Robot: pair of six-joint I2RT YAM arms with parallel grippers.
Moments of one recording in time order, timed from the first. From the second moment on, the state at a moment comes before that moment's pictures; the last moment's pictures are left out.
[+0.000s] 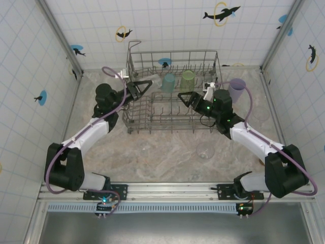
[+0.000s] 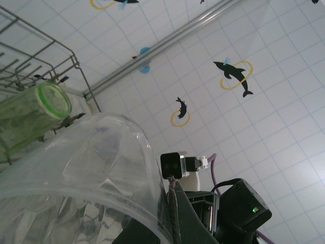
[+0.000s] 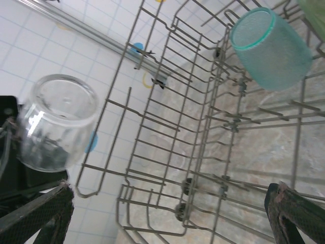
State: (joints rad) left arm -0.31 1.41 0.88 0.66 0.80 -1.10; right arm 0.46 1.33 0.79 0.32 -0.44 0.91
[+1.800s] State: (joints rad) left arm -0.52 1.64 0.92 0.95 0.82 -1.19; right arm 0.50 1.49 0.78 0.79 -0.40 1.32
